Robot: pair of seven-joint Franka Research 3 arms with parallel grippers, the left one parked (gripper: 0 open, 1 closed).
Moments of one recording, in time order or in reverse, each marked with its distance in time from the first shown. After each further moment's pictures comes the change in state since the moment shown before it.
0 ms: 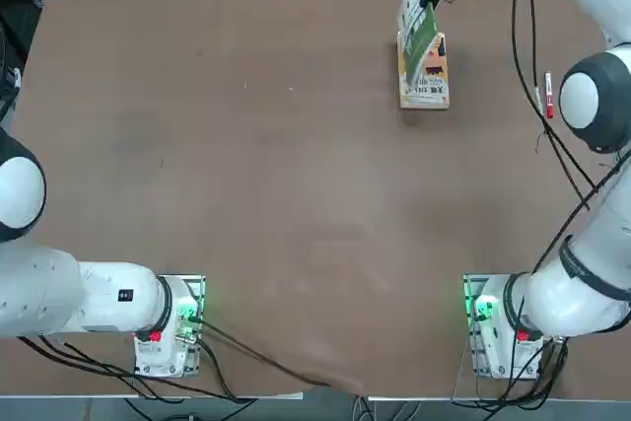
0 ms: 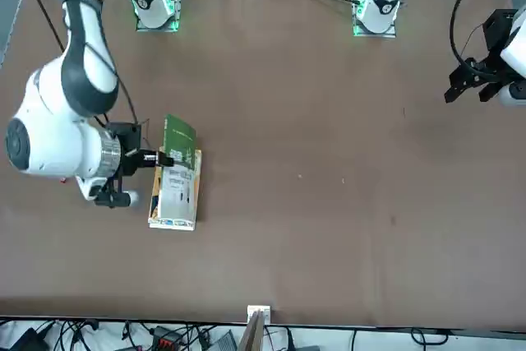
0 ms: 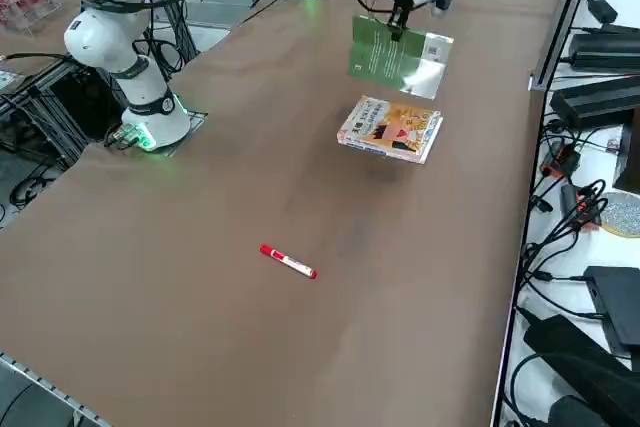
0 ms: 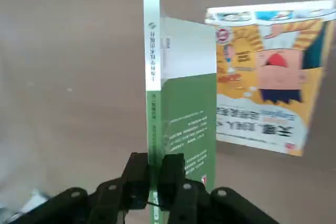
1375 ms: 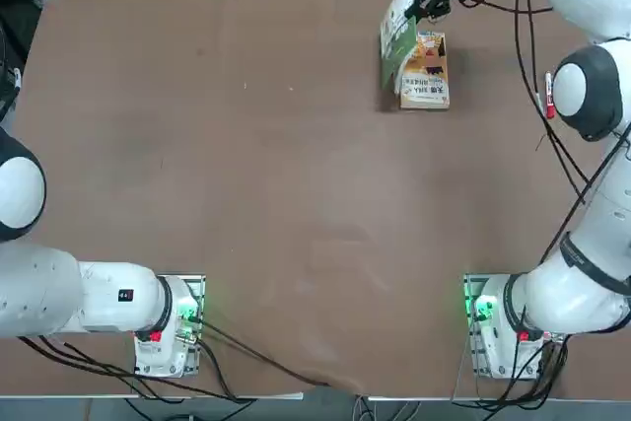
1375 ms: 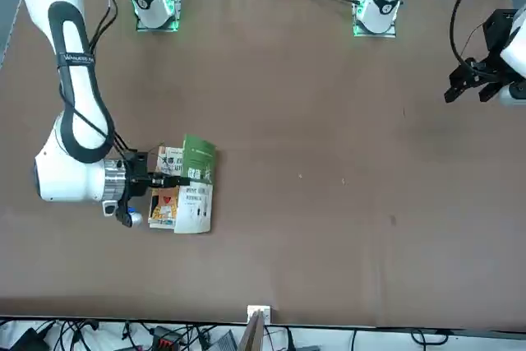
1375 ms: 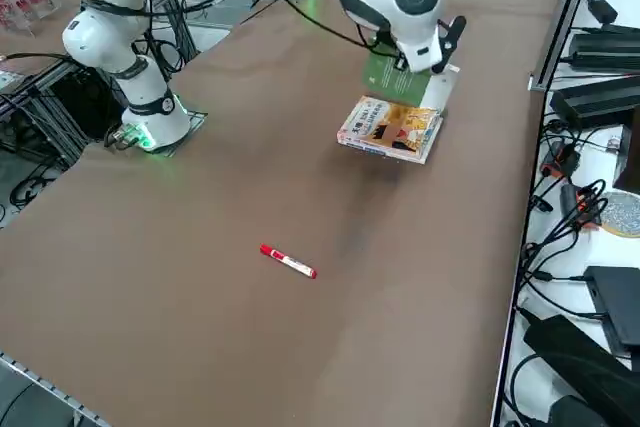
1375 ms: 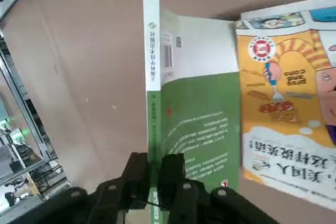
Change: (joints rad) arm -0.059 0.083 0.000 -0.138 0.298 0.160 -0.190
